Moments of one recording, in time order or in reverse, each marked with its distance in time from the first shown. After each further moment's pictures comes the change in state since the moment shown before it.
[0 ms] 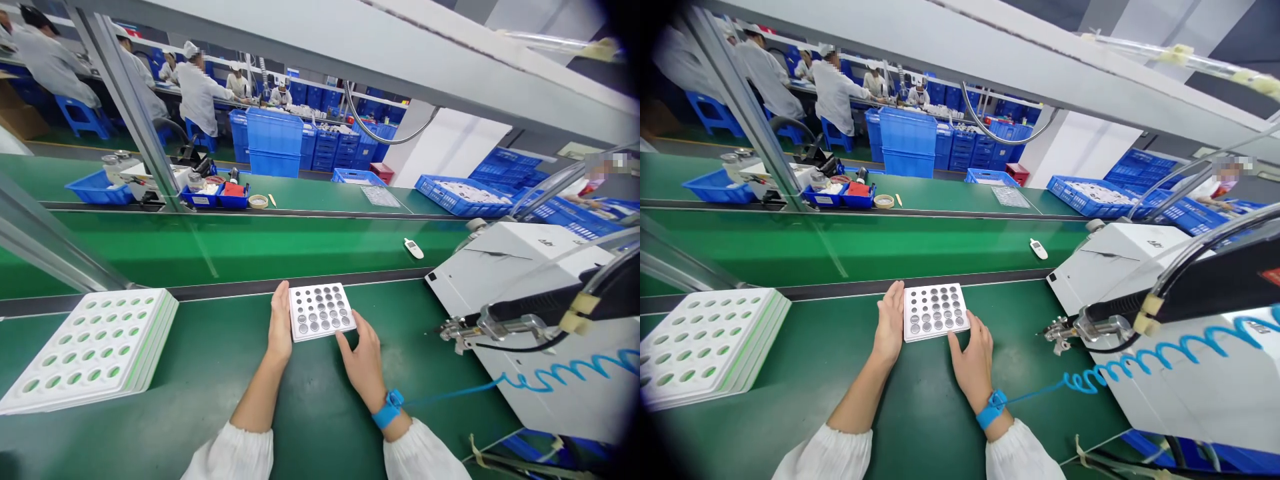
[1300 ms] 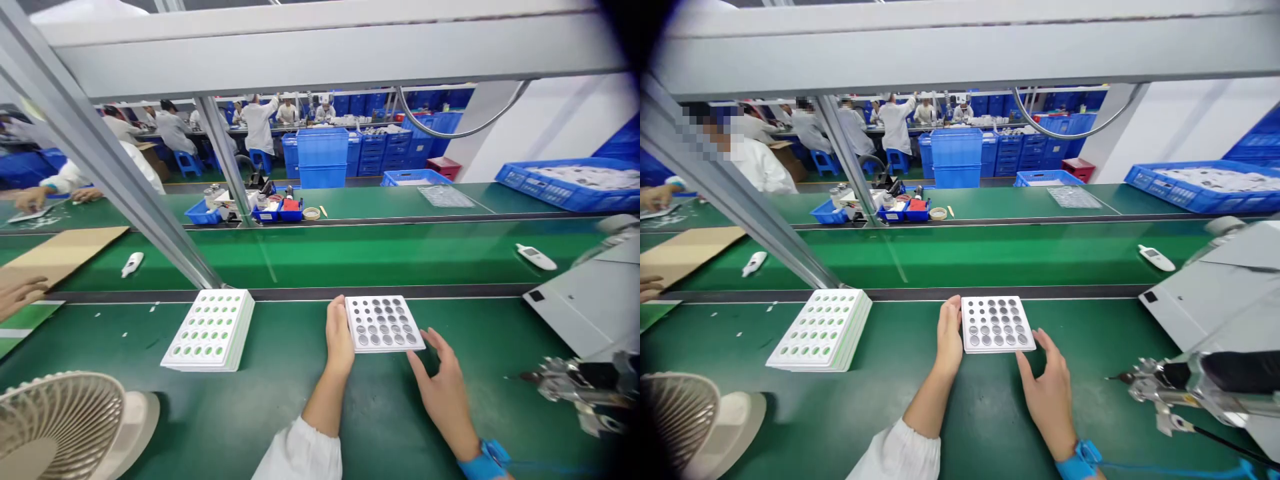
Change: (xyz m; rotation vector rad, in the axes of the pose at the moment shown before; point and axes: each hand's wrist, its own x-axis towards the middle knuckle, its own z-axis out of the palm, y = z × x) left_hand 0.002 -0.011 -0.010 0.196 0.191 -0.010; right_hand 0.000 0.003 -0.005 0.172 0.033 0.114
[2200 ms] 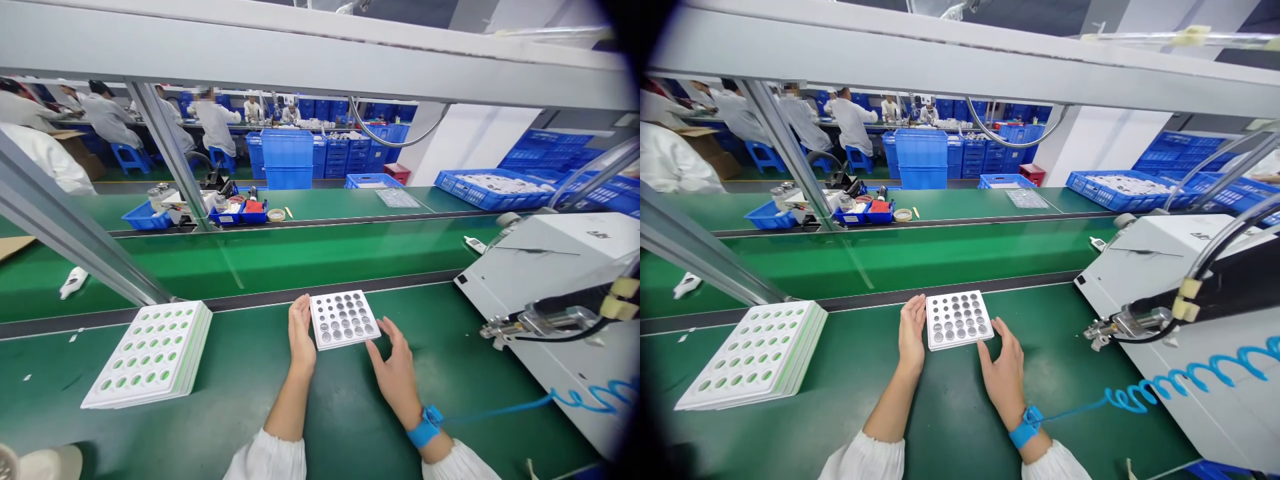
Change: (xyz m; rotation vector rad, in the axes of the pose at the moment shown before) left_hand -0.002 0.010 0.000 -0.136 -0.027 0.078; right_hand -0.003 -0.008 0.001 -0.034 0.029 -0.035
